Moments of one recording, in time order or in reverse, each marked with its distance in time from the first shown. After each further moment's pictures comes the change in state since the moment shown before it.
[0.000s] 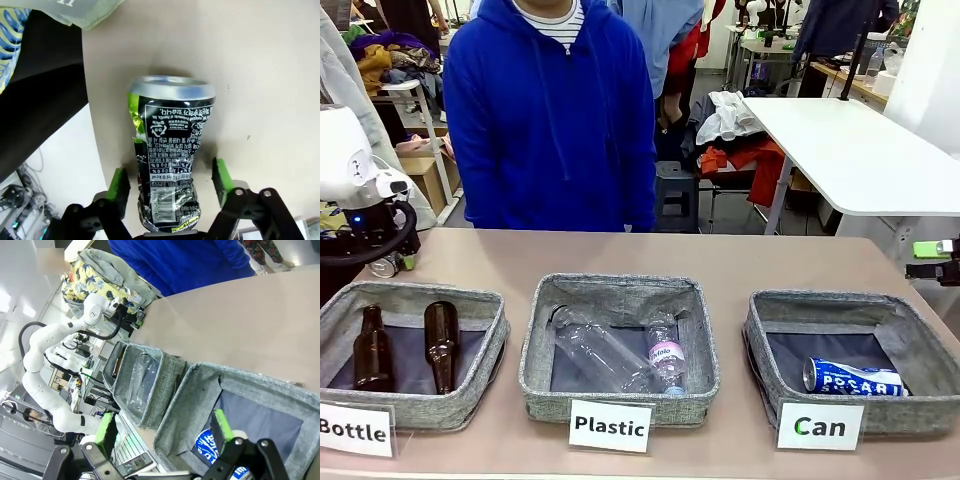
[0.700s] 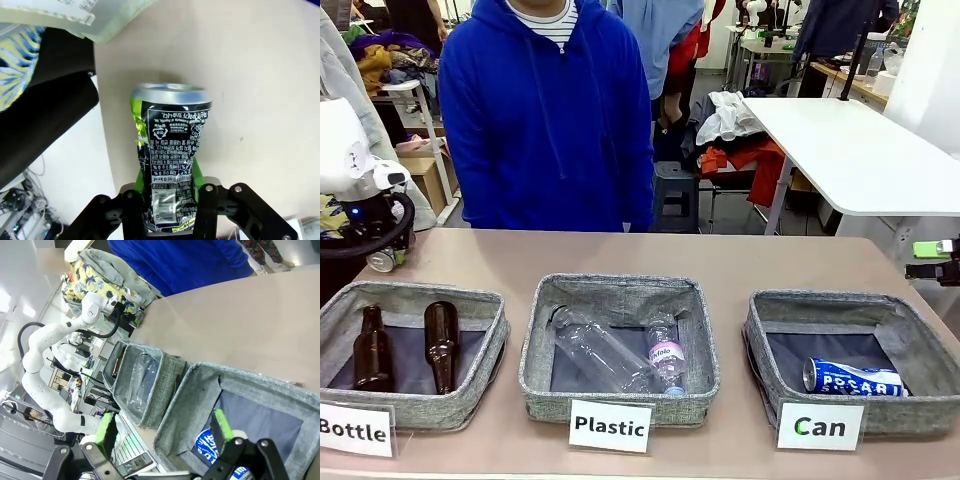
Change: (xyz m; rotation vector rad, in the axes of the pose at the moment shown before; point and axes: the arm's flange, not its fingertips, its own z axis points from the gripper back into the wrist) left arm 0.004 0.001 0.021 0.002 -0.043 0.002; right arm 0.000 0.000 0.000 0.000 0.000 0.000
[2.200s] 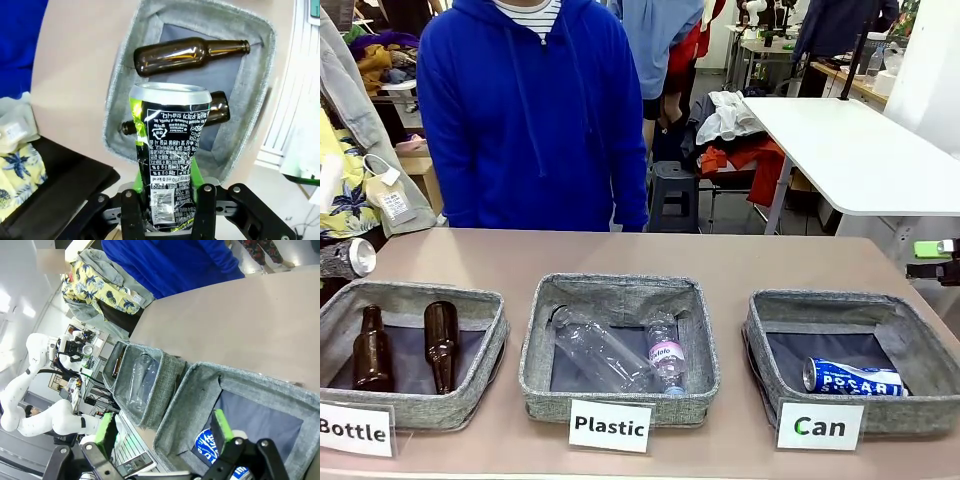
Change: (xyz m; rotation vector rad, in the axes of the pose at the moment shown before) left arm -0.297 -0.057 0.197 -0.021 -0.237 -1.326; right arm 0.000 0.000 0.001 0.000 -0.001 0.000
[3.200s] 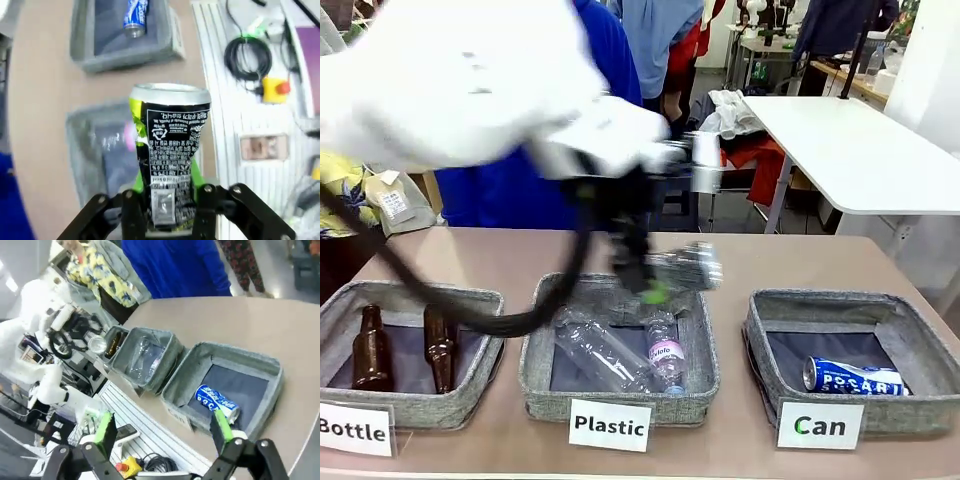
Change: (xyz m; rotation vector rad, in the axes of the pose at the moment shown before) left arm 0.425 -0.135 -0.015 -0.282 -0.269 -0.298; right arm -0.066 0.124 0.171 -0.134 -0.048 0.249
